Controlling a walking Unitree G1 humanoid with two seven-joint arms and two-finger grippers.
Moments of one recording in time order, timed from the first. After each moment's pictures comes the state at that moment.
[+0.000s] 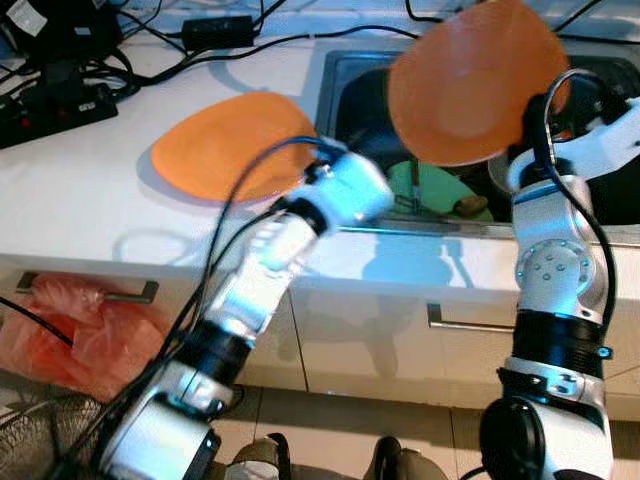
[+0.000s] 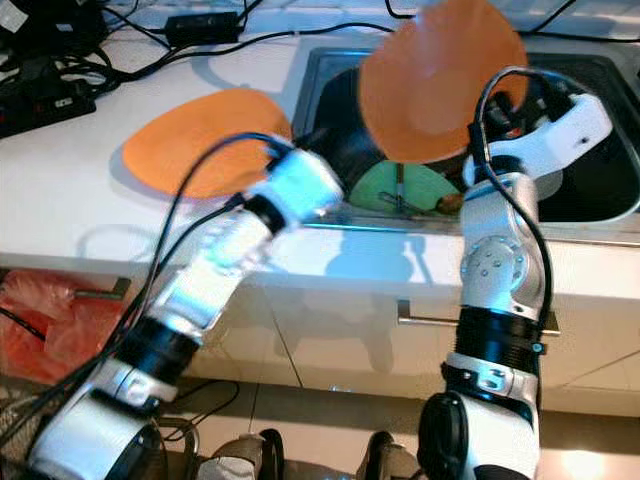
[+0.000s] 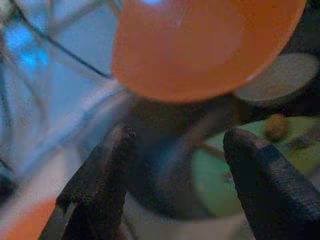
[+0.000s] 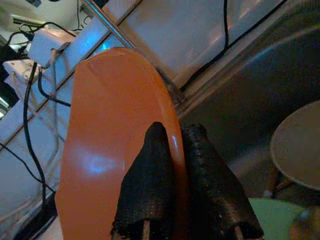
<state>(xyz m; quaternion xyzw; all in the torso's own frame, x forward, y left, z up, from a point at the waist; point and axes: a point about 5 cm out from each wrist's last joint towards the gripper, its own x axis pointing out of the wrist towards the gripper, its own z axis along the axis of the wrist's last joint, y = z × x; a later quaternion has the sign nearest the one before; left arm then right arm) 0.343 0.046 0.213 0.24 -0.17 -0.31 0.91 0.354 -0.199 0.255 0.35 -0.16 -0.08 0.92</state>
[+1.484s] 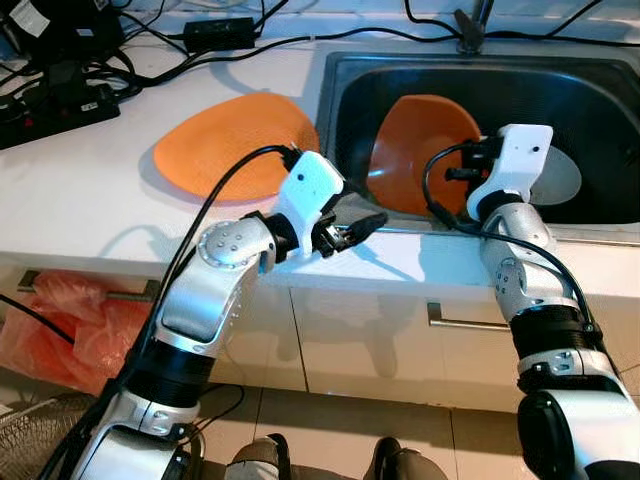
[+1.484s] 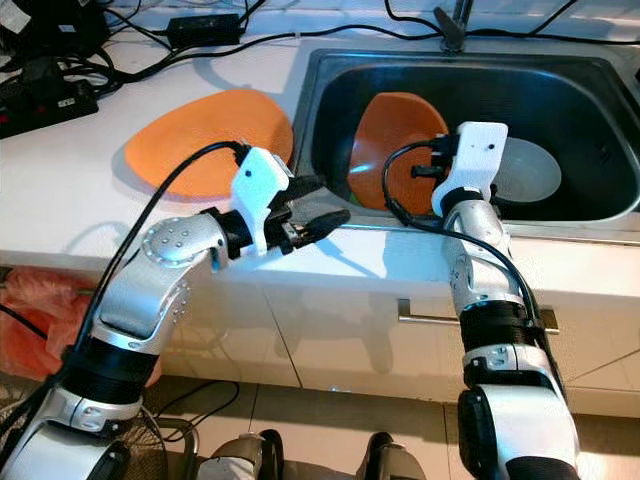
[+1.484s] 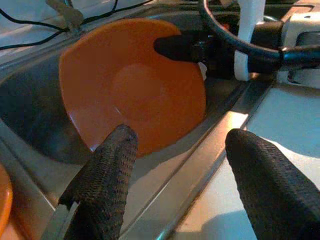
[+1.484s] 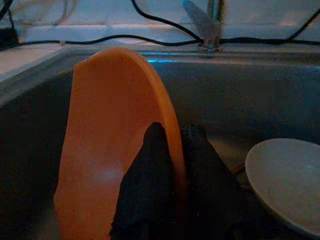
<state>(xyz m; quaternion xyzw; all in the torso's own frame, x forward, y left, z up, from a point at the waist) 0.319 0.068 0.213 0.13 -0.03 -0.45 0.88 0.384 -0.188 0.194 0.00 -0.06 0.01 1.00</state>
